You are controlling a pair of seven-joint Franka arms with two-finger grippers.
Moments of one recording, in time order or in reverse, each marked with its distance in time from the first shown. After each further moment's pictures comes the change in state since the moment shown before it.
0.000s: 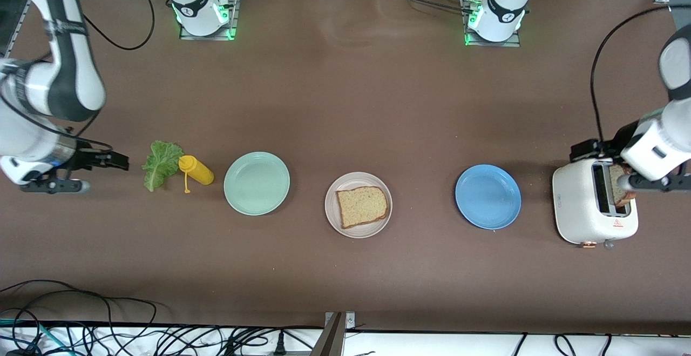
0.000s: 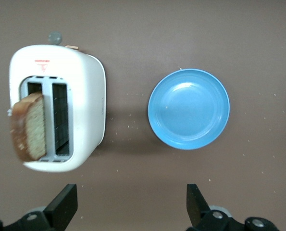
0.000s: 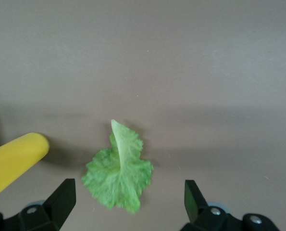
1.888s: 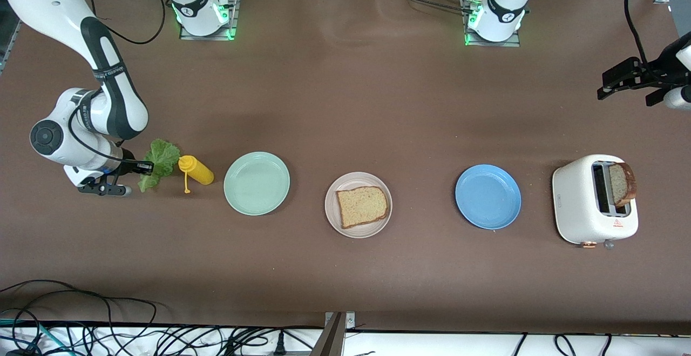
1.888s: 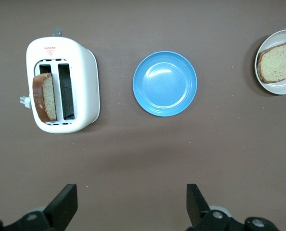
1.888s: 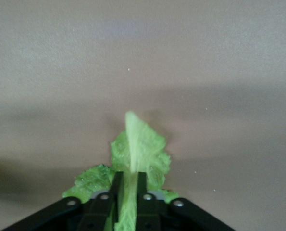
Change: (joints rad) left arm 0.002 -0.202 -0.012 0.013 -0.034 -0.184 0.079; right arm -0.012 0.156 0.001 -0.091 0.081 0.202 0.041
